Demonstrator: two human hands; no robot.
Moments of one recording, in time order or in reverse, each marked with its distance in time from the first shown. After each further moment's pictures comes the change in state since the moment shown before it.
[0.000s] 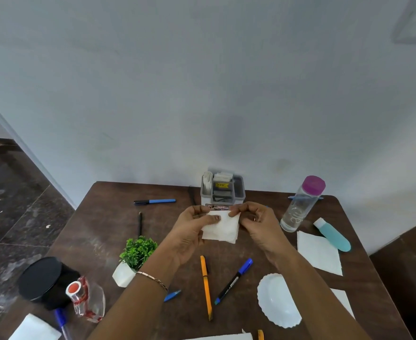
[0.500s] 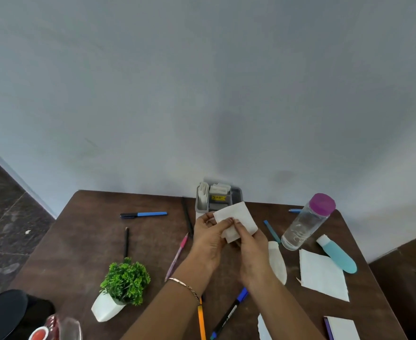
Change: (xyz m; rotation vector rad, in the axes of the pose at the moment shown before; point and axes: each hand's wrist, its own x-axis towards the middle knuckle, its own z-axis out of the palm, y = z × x) left_hand 0.077 -0.022 0.042 -0.282 0.173 0.020; right_hand 0.042 0.035 0.038 0.566 0.374 0.368
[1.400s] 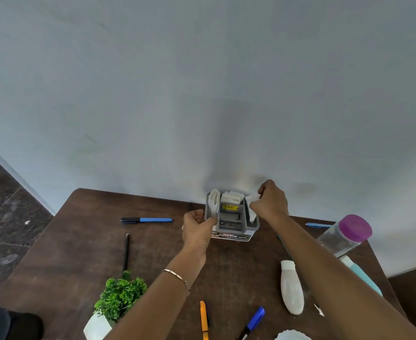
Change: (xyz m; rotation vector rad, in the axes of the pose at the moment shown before) left_hand 0.084 0.018 -0.037 0.362 0.235 0.071; right_hand 0.136 -0.071 0.036 -1.243 0.027 -0.463
